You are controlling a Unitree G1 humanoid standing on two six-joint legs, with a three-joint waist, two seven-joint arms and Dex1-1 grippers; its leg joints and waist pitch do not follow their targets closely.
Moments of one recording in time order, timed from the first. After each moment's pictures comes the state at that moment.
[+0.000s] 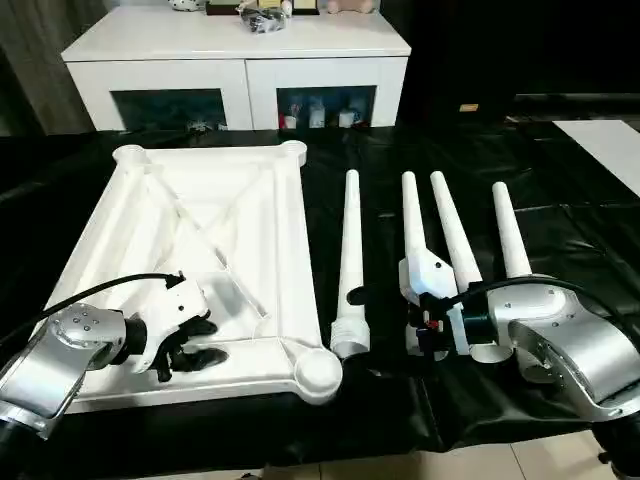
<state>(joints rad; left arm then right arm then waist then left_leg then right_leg) -0.23 0.80 -0.24 0.12 -0.10 0.39 -1.03 -0.36 -0.57 0.33 -0.24 0.35 0.58 1.09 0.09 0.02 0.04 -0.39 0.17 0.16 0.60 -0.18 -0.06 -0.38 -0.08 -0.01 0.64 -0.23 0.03</state>
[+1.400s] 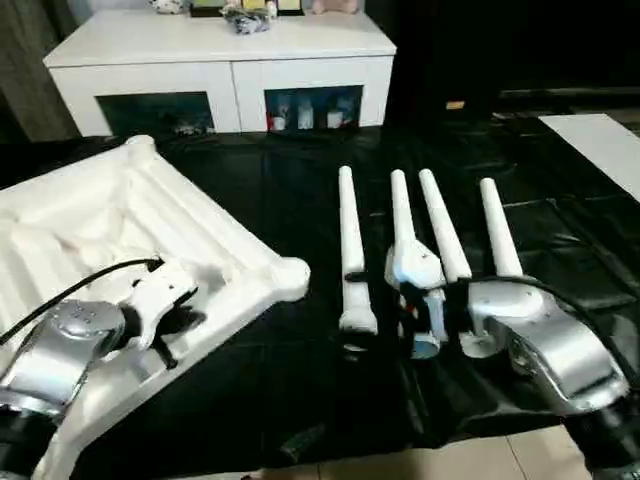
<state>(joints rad) -0.27 0.70 -0.16 0.20 -0.03 0.44 -0.81 -0.41 -0.48 0.31 -0.12 0.26 0.49 0.91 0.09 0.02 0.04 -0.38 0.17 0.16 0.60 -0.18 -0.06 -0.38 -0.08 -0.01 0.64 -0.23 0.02</state>
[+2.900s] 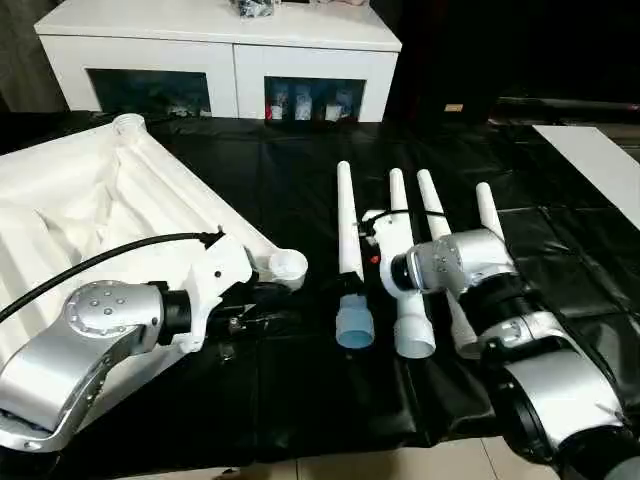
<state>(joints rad) -0.23 0.70 -0.13 -0.44 -0.36 0.72 -0.91 -0.93 -0.14 0.12 0.84 0.23 1.02 0.59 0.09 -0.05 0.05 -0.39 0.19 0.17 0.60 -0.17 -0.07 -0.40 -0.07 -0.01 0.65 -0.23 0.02</state>
